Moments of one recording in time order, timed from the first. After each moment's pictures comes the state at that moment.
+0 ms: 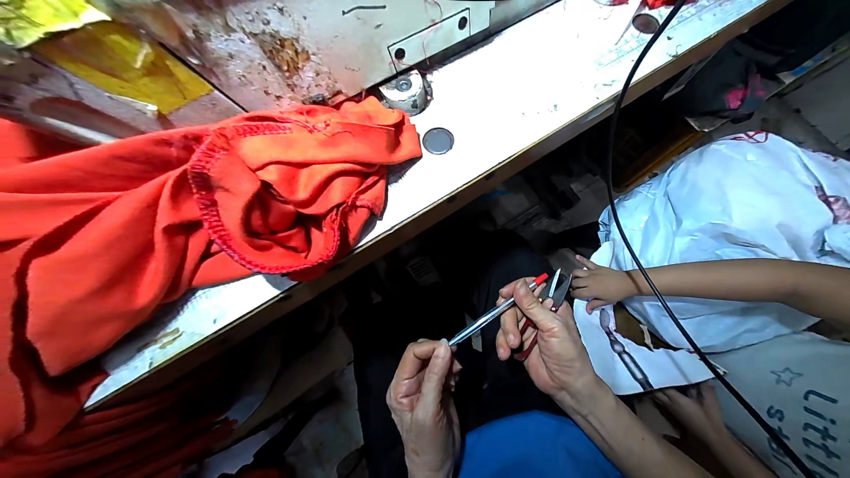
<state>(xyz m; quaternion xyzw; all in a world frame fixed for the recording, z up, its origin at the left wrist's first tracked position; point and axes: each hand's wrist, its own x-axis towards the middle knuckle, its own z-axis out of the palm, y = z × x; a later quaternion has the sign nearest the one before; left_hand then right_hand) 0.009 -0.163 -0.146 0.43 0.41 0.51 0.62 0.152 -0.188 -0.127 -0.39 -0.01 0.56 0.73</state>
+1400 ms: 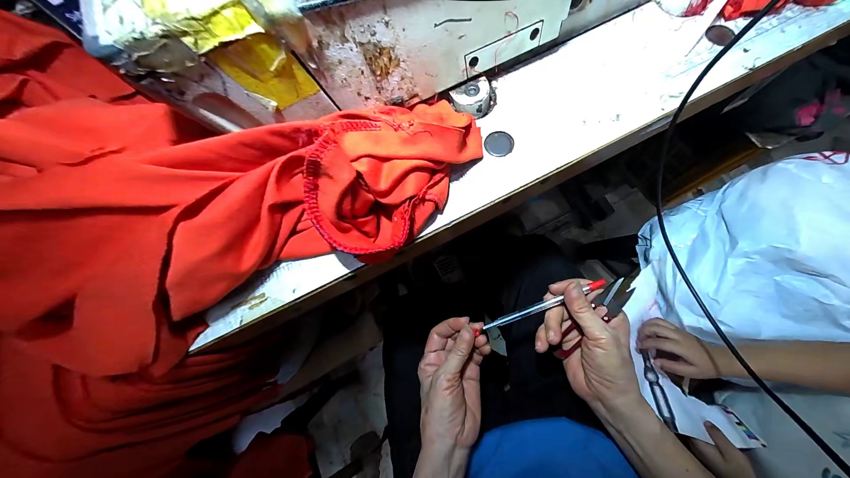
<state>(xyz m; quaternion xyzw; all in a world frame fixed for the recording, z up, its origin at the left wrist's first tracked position) 0.010 -0.150 -0.134 0.17 0.45 0.50 0.72 0.154 -0.187 -0.127 -0.44 -0.07 0.47 0.76</state>
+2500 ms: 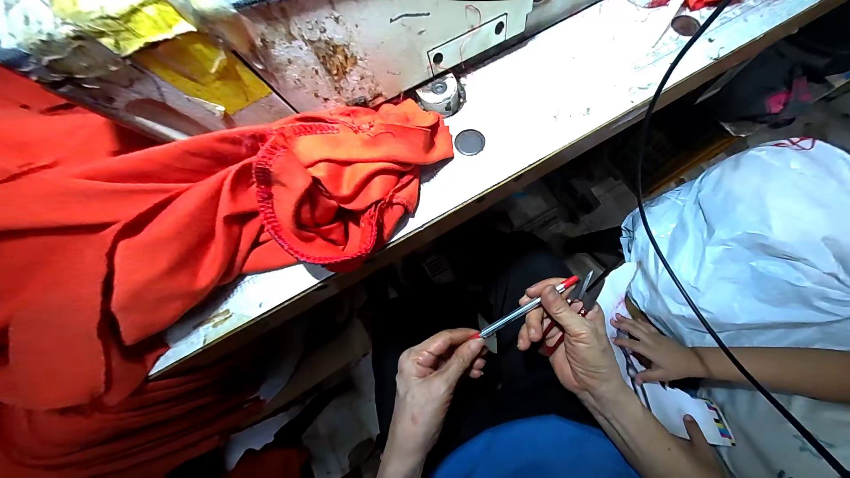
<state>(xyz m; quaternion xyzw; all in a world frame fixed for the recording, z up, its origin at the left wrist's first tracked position) -0.015 -0.133 -0.129 0.54 0.43 0.31 0.65 0.160 -0.191 -0.134 -0.41 -0.06 0.52 0.75</state>
